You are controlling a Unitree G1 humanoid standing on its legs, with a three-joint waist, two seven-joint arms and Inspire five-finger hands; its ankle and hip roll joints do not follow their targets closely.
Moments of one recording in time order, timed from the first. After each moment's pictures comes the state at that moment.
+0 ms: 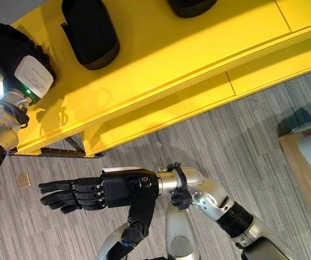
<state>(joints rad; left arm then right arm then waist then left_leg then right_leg) -1.15 0.88 -0.95 1.07 1.31 0.24 0.37 -0.48 -0.59 0.62 -0.18 1.00 0.18 1.00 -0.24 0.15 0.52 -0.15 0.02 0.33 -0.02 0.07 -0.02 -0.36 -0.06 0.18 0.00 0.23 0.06</state>
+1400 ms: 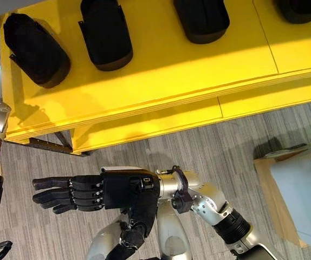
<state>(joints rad) -1.18 0.81 -0.28 0.97 0.04 0.42 1.29 -0.40 -0.52 0.53 -0.21 0.99 0.22 1.04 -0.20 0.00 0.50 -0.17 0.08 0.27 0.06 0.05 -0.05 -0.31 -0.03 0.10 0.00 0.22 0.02</state>
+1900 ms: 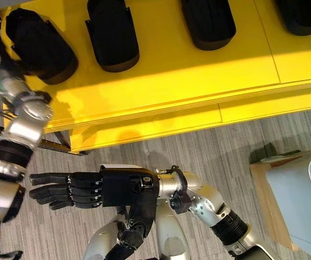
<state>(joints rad) -0.90 0.62 -0.37 0.49 0.11 0.20 0.71 -0.39 -0.46 0.52 -0.21 0.98 0.17 1.03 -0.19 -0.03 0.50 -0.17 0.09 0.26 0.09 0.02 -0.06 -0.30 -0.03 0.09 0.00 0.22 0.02</state>
